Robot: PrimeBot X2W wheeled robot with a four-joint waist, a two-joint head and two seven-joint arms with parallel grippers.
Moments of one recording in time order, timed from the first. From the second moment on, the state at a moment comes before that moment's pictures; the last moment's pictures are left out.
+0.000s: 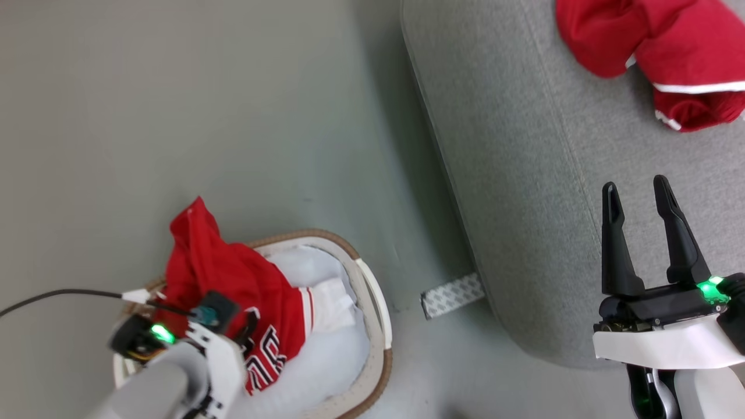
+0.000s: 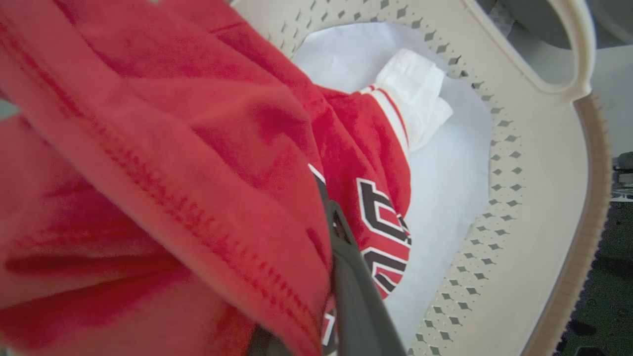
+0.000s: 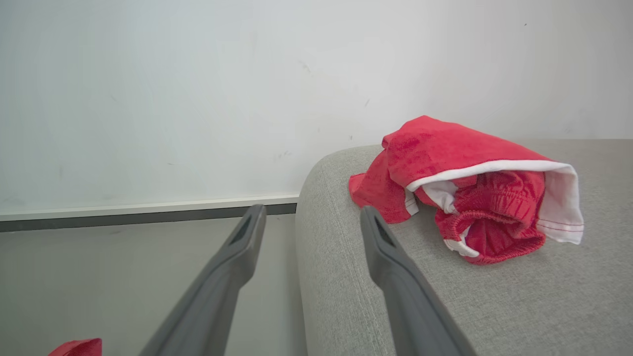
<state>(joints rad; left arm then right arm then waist) -0.75 0.39 -1.17 1.03 -0.65 -0.13 -0.15 -0.26 -0.05 0.08 -0.01 0.32 0.13 -0.26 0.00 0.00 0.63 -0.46</state>
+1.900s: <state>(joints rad) -0.81 0.26 -0.79 0.32 -0.69 -0.08 -0.24 -0.19 -0.06 0.24 0.24 0.33 0.13 -0.26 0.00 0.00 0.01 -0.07</state>
